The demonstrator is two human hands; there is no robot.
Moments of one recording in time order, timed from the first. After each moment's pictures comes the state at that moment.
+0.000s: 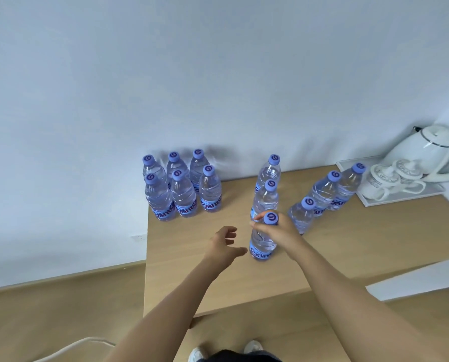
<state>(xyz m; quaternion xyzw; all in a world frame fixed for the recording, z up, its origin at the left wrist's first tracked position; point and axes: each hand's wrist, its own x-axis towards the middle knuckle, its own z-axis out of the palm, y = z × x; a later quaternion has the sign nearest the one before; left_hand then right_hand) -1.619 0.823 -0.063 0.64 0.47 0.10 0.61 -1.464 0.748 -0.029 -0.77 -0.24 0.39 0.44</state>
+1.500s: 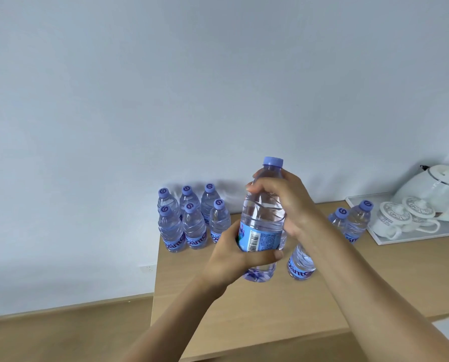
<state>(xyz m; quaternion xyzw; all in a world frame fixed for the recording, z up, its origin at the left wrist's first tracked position) -1.628 0.815 0.094 0.62 0.27 0.19 0.72 -1.484 0.794 0.158 -0.55 -0.27 0.45 0.65</state>
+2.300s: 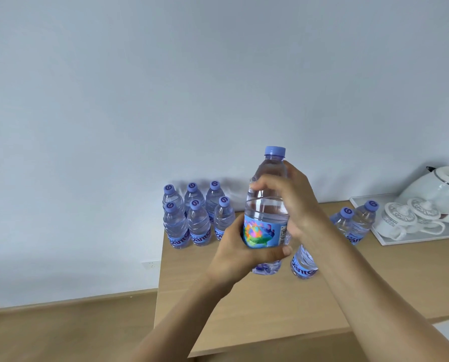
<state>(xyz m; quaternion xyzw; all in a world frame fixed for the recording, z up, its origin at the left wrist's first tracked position) -1.634 0.810 0.104 0.59 0.26 0.22 0.73 -1.501 0.791 0.165 -0.54 -0.29 0.42 0.67</state>
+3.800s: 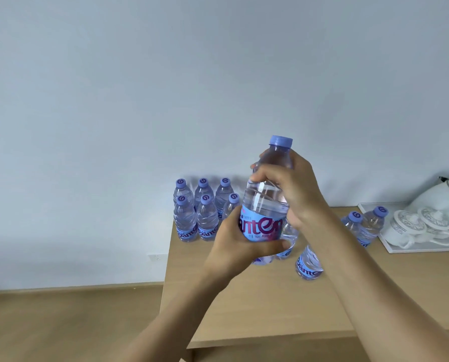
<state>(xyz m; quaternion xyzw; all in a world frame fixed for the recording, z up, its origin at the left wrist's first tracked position) -1.656 0.806 0.118 0.62 0.30 0.28 0.67 -1.525 0.798 0.187 -0.53 -0.37 0.36 0.67</state>
